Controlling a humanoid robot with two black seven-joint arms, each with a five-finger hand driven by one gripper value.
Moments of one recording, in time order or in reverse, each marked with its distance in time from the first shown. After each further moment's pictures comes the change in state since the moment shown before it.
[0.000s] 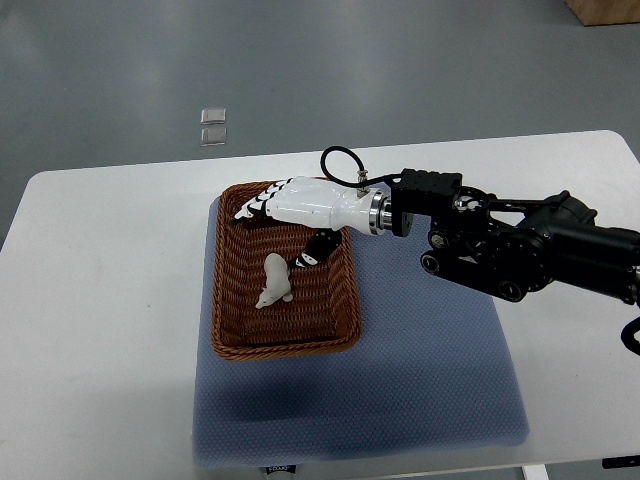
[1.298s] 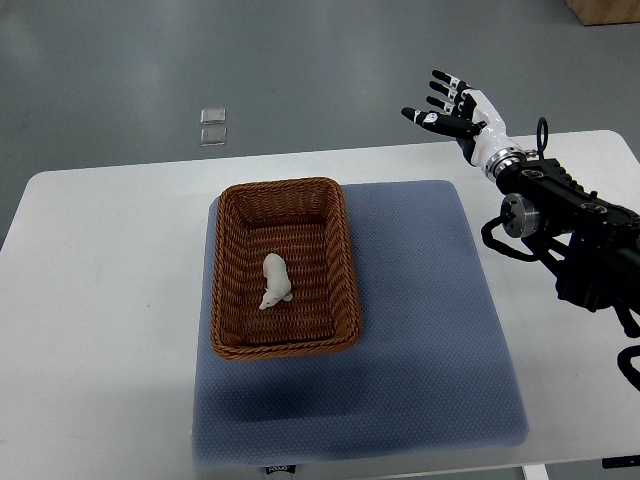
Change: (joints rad) left arm 0.000 0.000 0.000 0.000 0.000 0.000 0.000; right arm -0.199 -0.027 0.489 -0.319 1.296 0.023 -0.081
